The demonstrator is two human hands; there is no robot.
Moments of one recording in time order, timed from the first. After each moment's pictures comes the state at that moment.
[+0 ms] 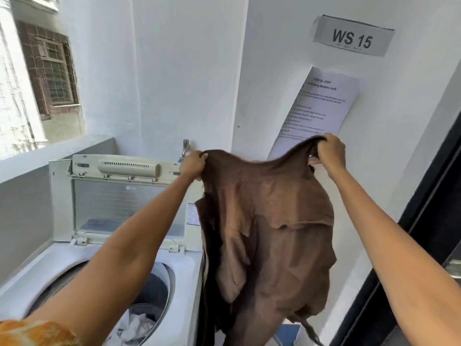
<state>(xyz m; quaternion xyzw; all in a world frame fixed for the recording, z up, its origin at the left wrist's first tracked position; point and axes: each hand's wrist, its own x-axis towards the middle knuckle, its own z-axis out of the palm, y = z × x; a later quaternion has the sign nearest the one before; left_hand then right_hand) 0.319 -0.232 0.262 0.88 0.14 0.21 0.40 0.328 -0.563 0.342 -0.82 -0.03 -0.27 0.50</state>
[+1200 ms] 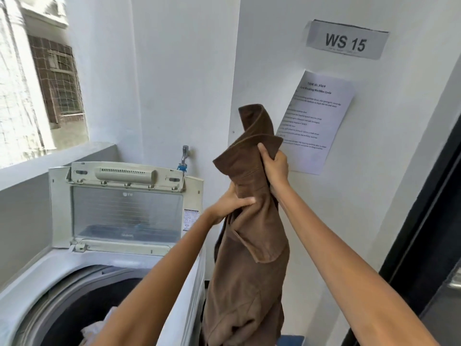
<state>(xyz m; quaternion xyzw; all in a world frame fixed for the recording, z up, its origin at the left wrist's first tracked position) 0.273 -0.340 0.215 0.76 -0.14 0.04 0.63 0.316 -0.469 0.297 -0.74 -0.11 -0.21 0.63</state>
